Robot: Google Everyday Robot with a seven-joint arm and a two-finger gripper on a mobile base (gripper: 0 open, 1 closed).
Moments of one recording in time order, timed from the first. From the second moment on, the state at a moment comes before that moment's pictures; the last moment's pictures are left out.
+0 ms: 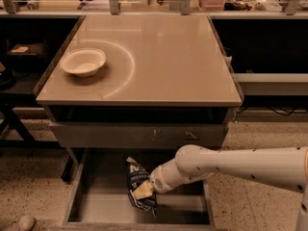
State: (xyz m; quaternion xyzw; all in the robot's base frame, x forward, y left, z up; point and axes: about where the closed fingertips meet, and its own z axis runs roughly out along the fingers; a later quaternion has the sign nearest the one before) arm 0.449 0.037 0.487 -0.36 0.86 0.32 0.15
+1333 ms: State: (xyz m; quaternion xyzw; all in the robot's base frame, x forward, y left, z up) arm 0.482 0.050 0.419 -0.33 0.87 0.34 0.16
